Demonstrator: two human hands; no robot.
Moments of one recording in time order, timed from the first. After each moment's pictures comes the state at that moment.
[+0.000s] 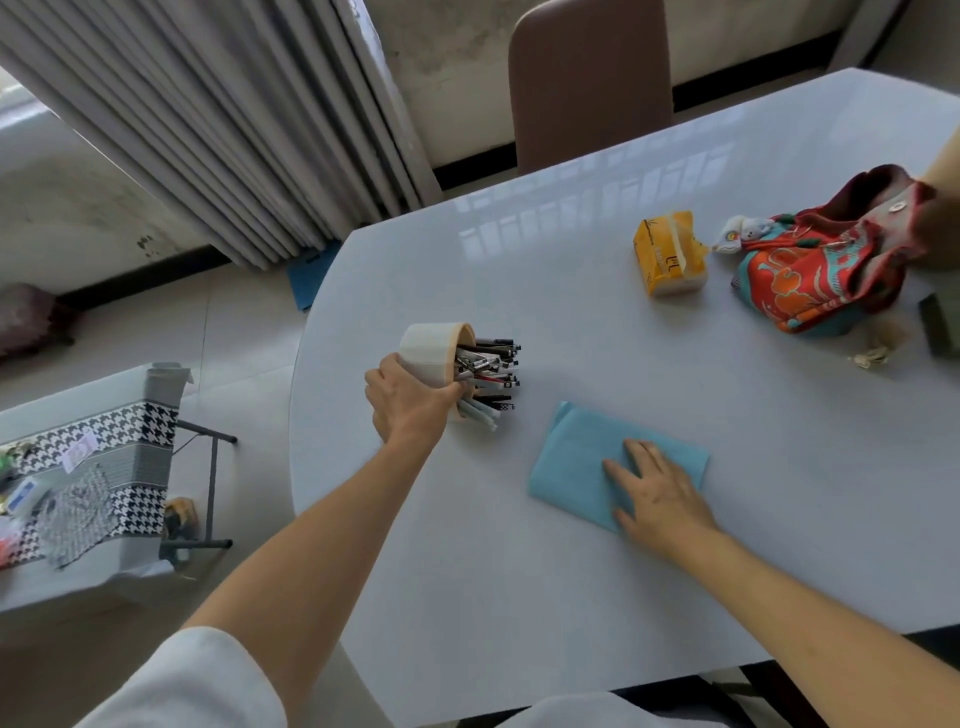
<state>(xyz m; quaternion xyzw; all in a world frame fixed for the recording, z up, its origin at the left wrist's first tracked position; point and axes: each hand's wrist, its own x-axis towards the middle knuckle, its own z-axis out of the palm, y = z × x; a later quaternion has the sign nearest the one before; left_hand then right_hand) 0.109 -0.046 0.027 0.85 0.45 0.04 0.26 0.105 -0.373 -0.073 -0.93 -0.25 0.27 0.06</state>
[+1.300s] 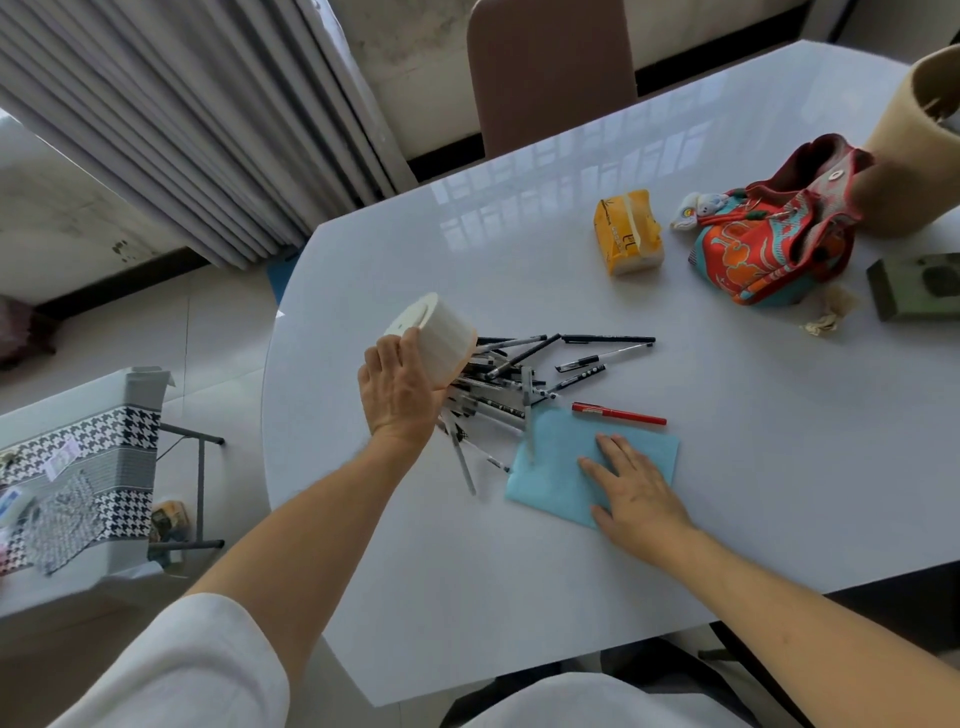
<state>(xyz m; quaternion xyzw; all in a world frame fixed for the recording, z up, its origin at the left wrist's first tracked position) 0.104 -0.073 0.005 0.97 0.19 0.14 0.01 0.078 -0.404 -0.092 -0.92 -0.26 0.28 0.12</state>
